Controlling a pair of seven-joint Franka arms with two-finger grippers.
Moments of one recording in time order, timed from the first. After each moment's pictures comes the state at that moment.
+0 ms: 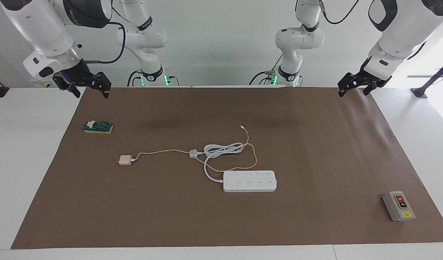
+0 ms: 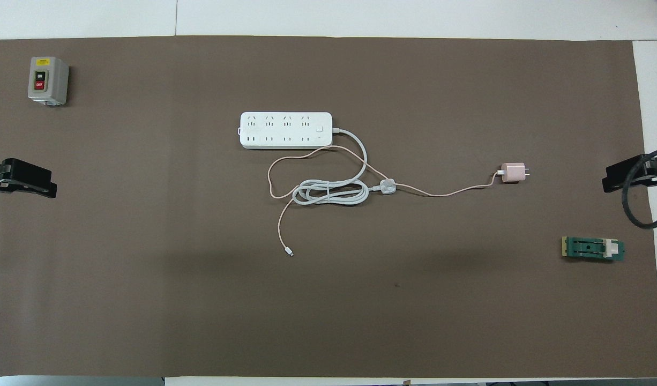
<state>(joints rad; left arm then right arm) -0.03 -0.04 0.02 -1.64 0.01 1.48 -0.01 -0.04 -0.02 -0.04 -1.62 -0.04 1.48 -0.07</state>
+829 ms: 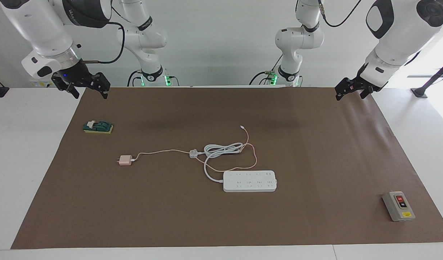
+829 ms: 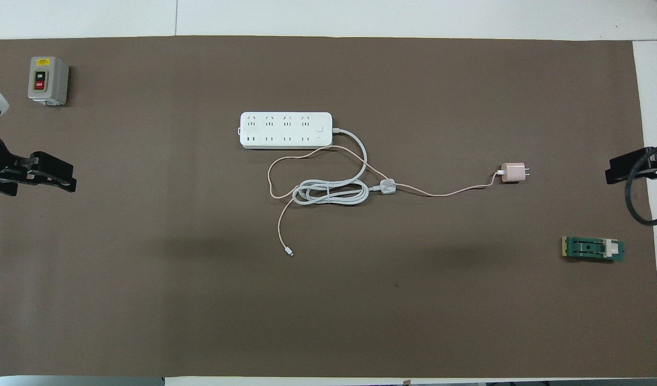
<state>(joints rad) -0.04 0.03 0.01 -1.64 0.01 1.52 -0.02 -0.04 -0.02 -0.05 -1.62 -0.04 1.54 -0.07</state>
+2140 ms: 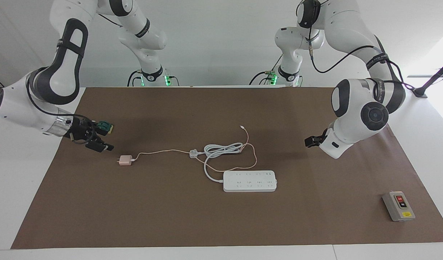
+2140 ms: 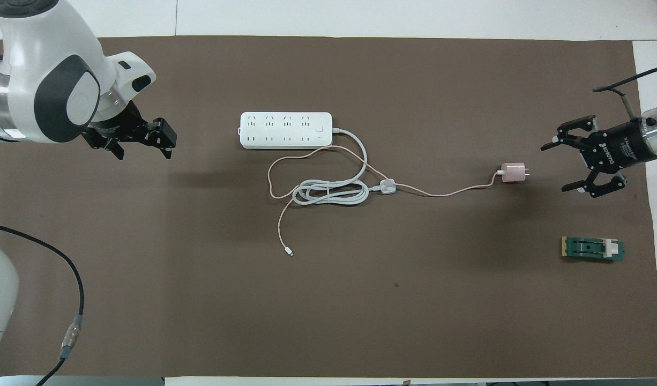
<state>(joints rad) -0.17 0.49 -0.05 -1.34 -0.06 1.53 -0.12 -0.26 0.45 -0.07 -1.69 0.59 1.69 0.66</state>
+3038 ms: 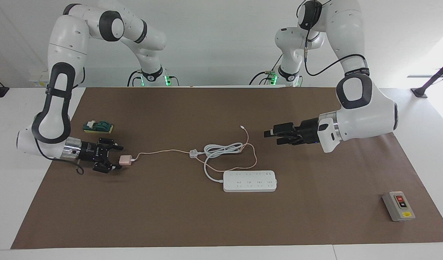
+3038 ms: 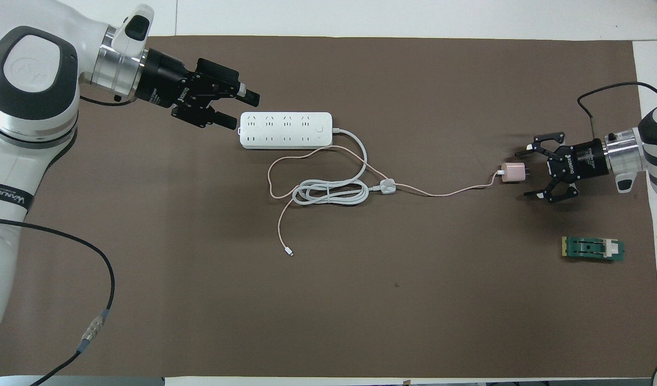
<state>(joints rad) -0.11 0.52 -0.08 -1.30 -1.01 1.61 0.00 -0.32 0.63 -0.07 -1.67 0.79 1.67 0.67</state>
